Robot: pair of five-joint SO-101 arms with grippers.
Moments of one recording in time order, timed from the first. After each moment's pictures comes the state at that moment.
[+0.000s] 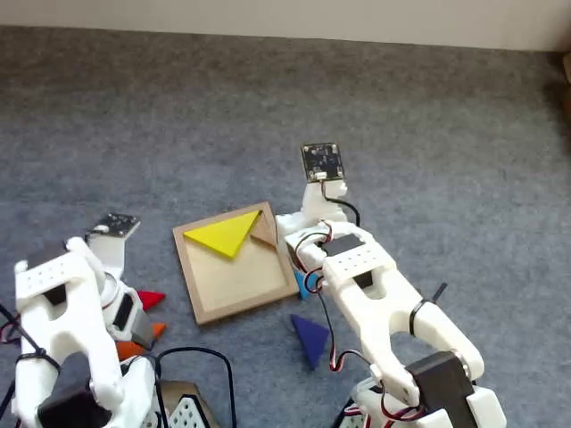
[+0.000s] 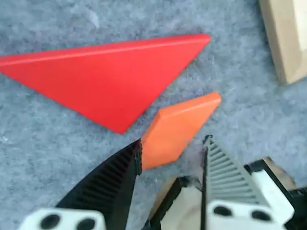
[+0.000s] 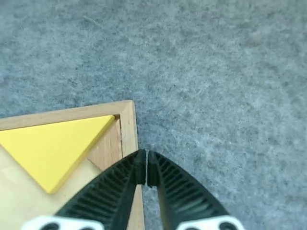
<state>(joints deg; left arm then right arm) -34.2 -24.6 58.3 76.6 -32.0 -29.1 -13.1 51.6 18.9 -10.8</state>
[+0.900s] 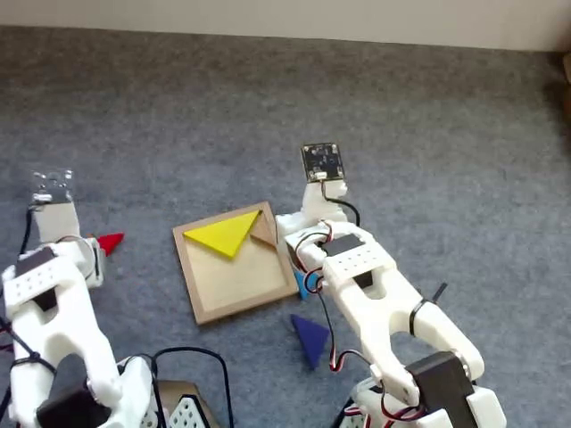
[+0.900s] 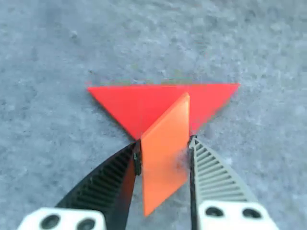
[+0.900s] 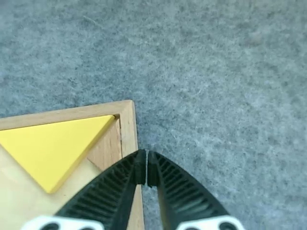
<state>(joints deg) -39.0 -24.5 57.9 40.0 -16.7 -29.1 -13.1 51.6 18.9 -10.8</state>
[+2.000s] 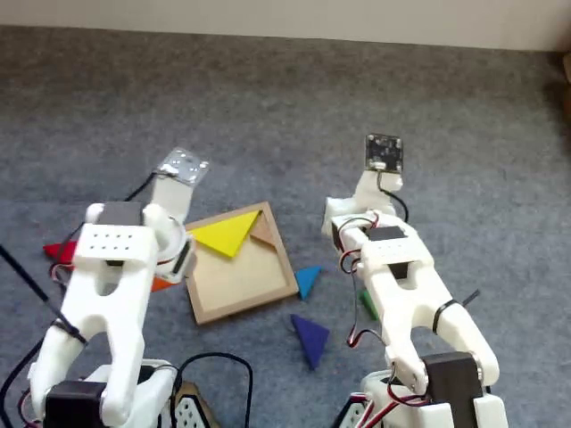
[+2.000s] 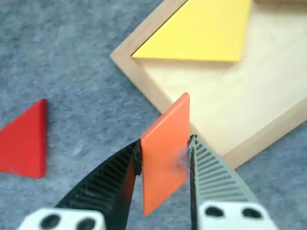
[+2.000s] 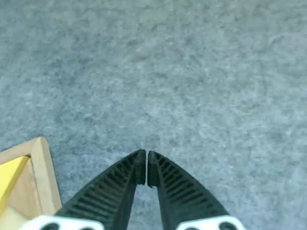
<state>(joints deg) -4.8 -24.5 44.0 71.3 -15.1 -14.2 -13.1 51.6 18.9 -10.8</state>
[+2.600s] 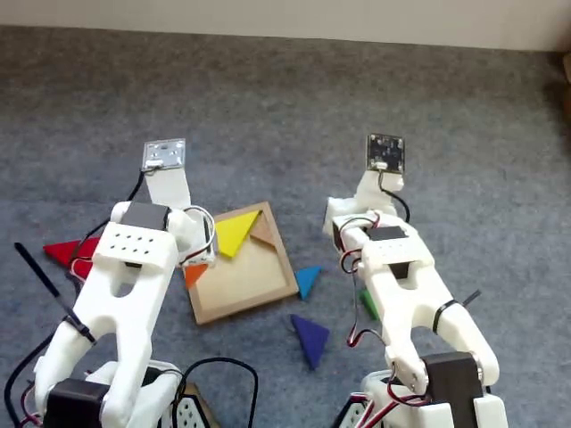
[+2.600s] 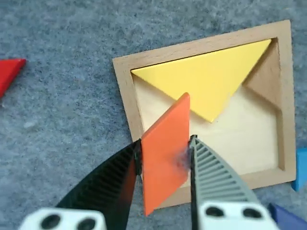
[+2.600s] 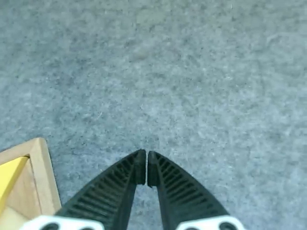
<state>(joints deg) 2.2 -24.5 44.0 66.1 23.1 -14.3 -13.1 51.6 18.9 -10.8</state>
